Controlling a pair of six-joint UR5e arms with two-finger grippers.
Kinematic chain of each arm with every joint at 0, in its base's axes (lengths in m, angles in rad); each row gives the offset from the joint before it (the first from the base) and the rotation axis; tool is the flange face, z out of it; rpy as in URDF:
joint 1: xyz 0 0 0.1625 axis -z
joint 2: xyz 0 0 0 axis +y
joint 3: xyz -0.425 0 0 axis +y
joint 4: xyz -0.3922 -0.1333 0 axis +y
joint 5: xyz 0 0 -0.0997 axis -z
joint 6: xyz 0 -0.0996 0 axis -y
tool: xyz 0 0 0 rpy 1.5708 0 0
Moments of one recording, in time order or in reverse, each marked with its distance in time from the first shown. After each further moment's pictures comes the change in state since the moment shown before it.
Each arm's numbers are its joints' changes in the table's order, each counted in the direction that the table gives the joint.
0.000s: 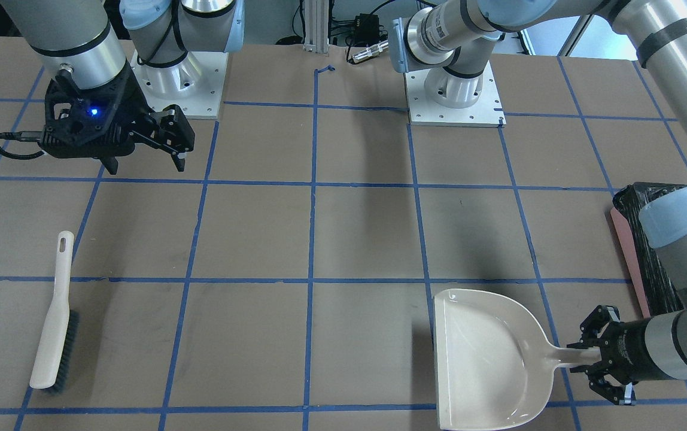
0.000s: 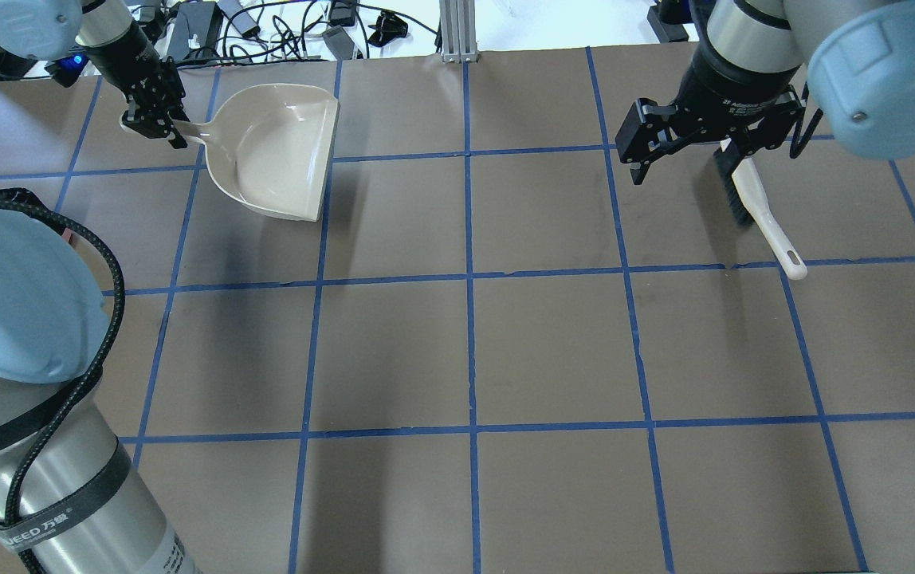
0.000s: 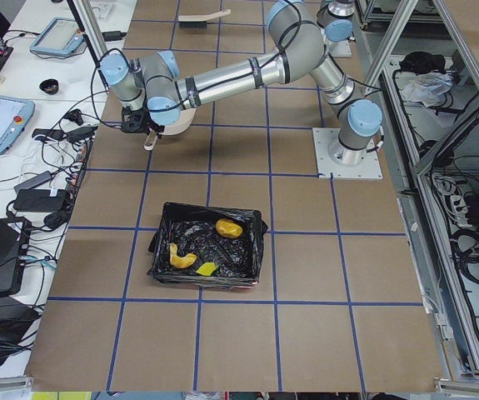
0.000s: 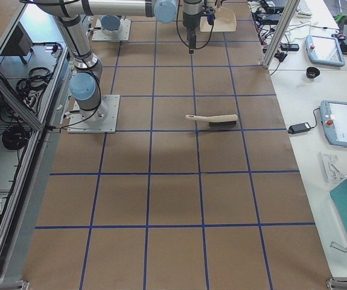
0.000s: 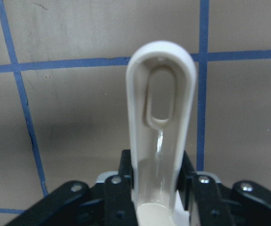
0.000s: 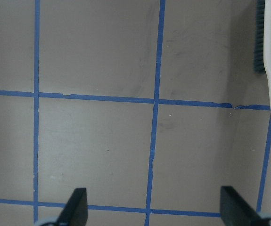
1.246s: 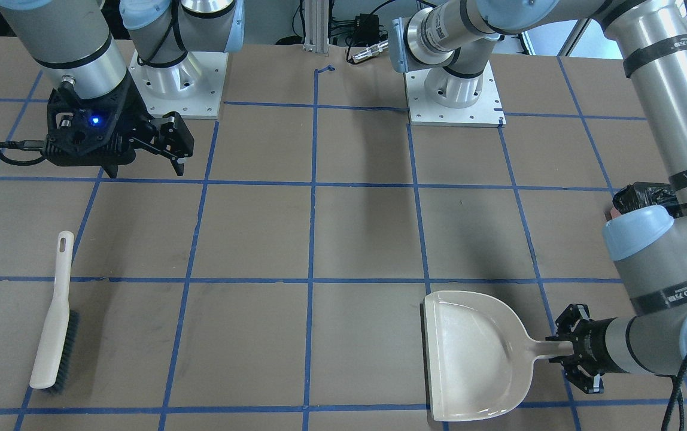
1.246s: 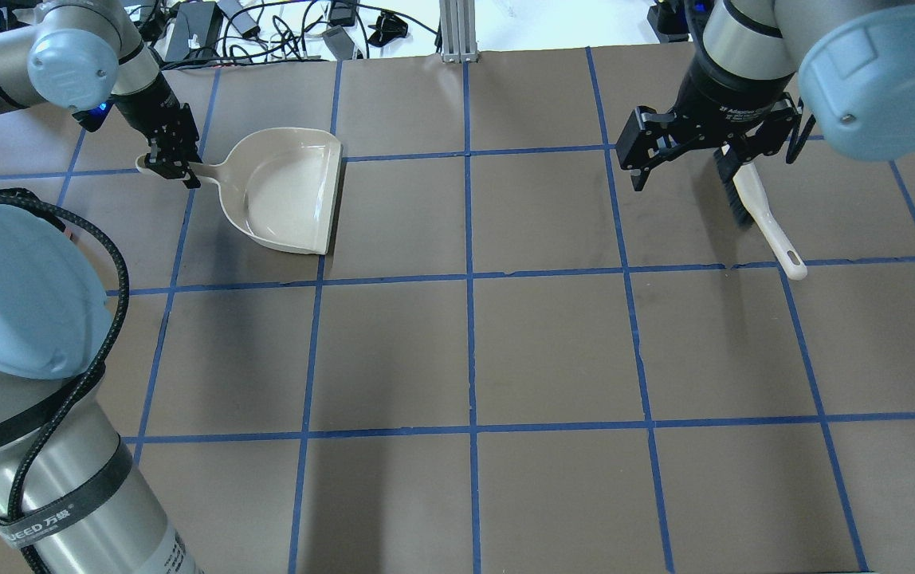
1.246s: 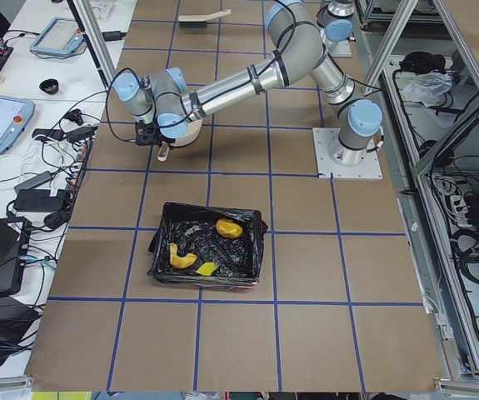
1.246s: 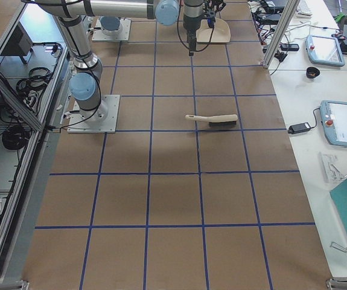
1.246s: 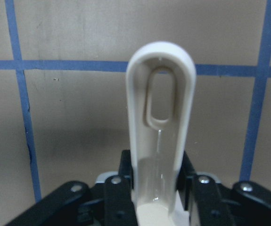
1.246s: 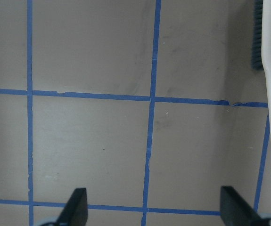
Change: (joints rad) left arm 0.012 -0.001 0.147 -0.087 0.050 -0.086; right arm 0.004 -0.005 -0.006 -0.001 -0.011 0.000
